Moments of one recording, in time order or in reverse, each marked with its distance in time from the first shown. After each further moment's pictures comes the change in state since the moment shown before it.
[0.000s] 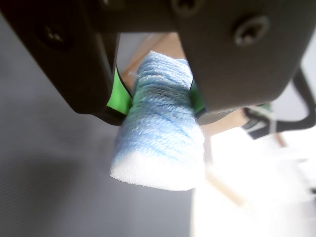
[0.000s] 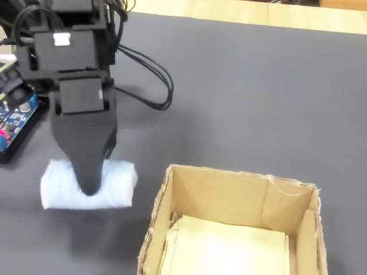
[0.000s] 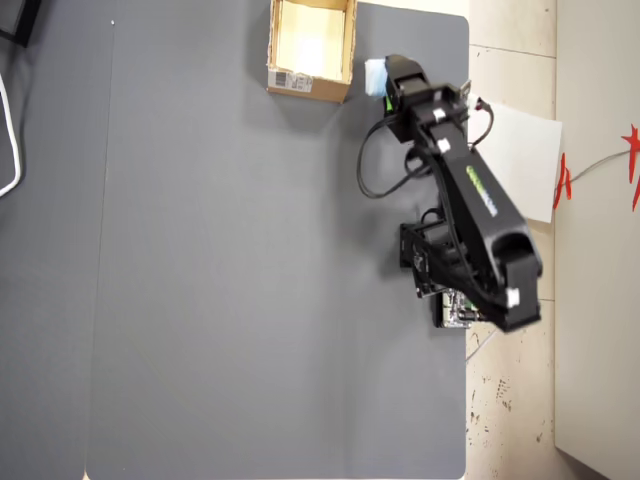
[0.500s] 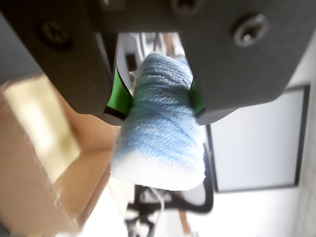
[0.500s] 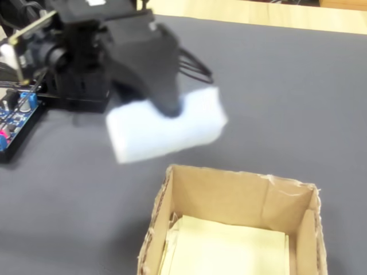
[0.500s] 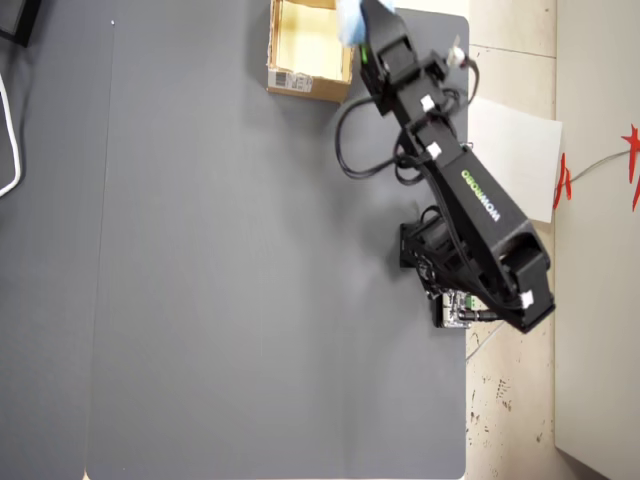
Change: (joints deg) arm -15.7 -0.4 -7.8 -20.3 0.2
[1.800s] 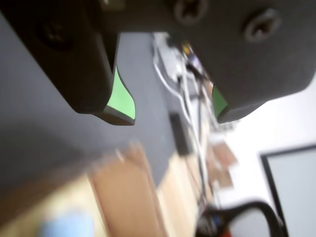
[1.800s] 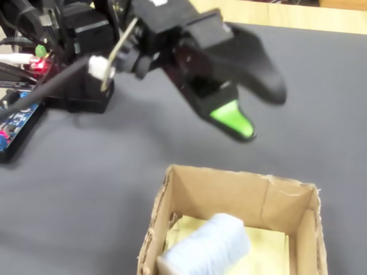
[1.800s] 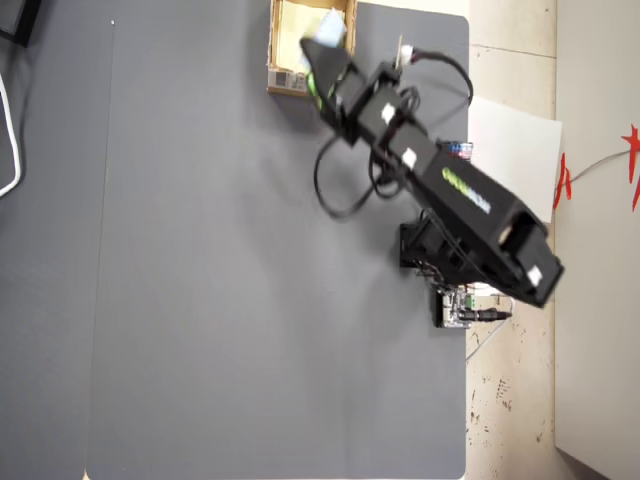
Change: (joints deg) arm -21.0 -1.8 -3.3 14.4 0.0
